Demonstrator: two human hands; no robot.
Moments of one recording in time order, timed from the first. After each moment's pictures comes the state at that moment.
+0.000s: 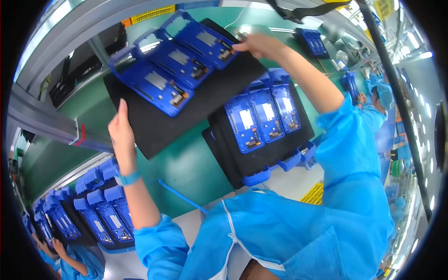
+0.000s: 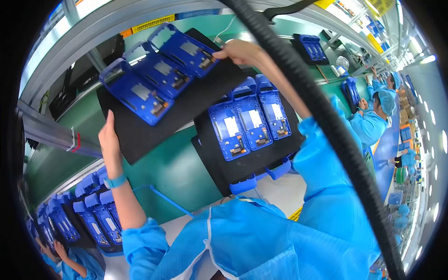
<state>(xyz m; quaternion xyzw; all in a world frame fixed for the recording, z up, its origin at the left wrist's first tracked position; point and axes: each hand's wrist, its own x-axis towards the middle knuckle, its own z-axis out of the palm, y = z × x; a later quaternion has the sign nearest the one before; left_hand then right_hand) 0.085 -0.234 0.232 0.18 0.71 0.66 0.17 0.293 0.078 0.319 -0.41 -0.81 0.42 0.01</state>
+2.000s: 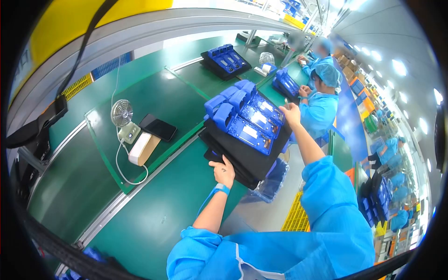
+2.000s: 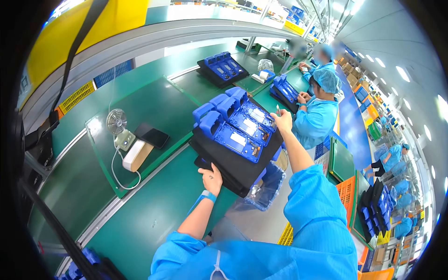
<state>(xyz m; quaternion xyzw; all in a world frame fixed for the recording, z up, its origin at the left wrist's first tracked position) 0.562 0.062 0.056 0.36 0.73 0.45 0.37 0.824 0.234 0.183 -0.72 -0.57 0.04 0.39</state>
